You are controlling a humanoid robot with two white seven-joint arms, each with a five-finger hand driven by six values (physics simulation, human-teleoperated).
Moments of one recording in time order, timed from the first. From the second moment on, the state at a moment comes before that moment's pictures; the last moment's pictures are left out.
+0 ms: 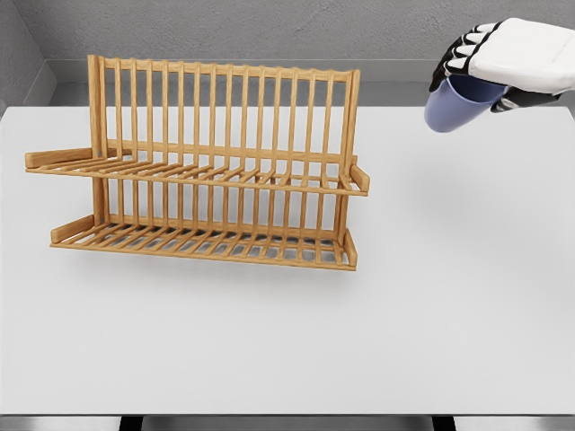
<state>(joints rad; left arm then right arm) -0.02 0.00 -0.15 -0.02 -0.07 -0.14 -0.05 -0.84 -0.94 0.50 -1.62 0.35 -0.52 0.61</state>
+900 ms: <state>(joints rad) -0.02 0.00 -0.15 -0.02 -0.07 -0.14 -0.05 -0.83 -0.93 0.50 -1.75 0.35 -0.58 0.61</state>
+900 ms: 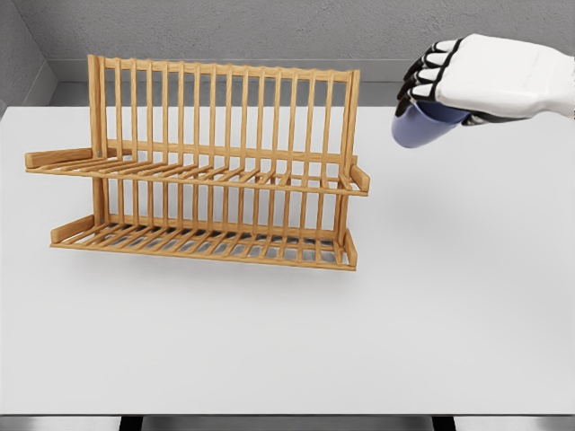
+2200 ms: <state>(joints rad) -0.02 0.00 -0.15 -0.02 -0.07 -0.14 -0.05 -0.85 -0.74 0.57 -1.75 0.33 -0.61 0.61</state>
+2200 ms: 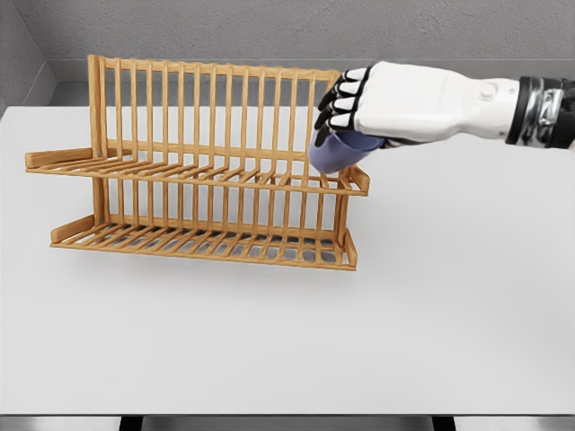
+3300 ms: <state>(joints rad) -0.02 0.00 -0.15 -0.02 -0.07 -0.14 -0.05 -0.85 -0.75 0.66 -1.75 0.33 -0.61 0.61</state>
